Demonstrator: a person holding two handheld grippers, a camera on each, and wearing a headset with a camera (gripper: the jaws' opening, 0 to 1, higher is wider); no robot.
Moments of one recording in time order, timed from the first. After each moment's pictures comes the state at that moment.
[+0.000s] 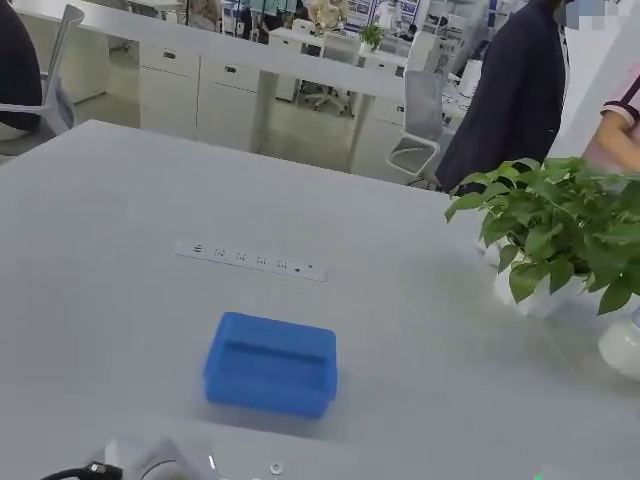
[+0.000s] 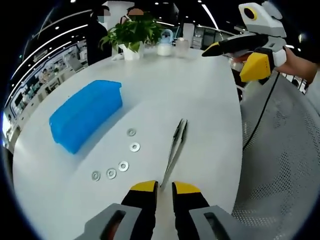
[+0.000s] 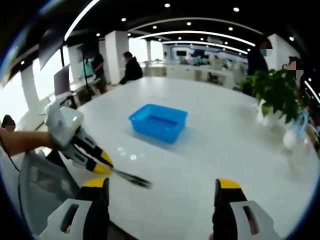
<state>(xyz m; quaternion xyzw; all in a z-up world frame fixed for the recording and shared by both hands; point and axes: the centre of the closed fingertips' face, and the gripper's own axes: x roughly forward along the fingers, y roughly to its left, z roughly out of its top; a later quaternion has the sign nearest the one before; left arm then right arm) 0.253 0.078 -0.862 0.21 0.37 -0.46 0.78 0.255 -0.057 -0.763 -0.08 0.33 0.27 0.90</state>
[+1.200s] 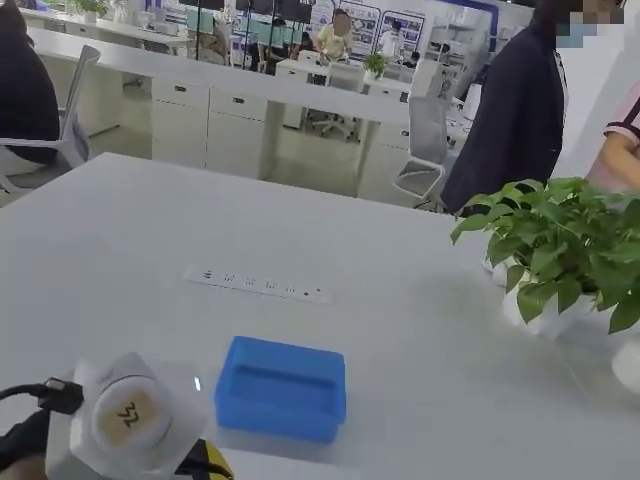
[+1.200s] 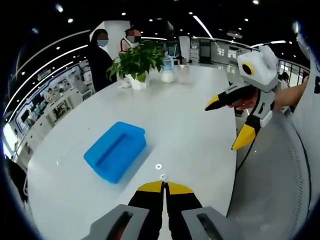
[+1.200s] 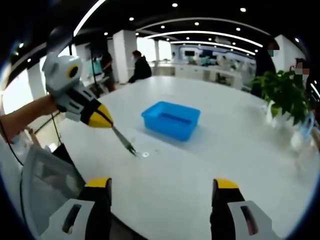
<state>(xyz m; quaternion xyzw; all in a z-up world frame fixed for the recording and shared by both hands) 0.276 0.101 -0.751 0.22 0.30 -0.45 0.81 0.241 -0.039 -0.770 -0.08 0.33 0.30 0.89</state>
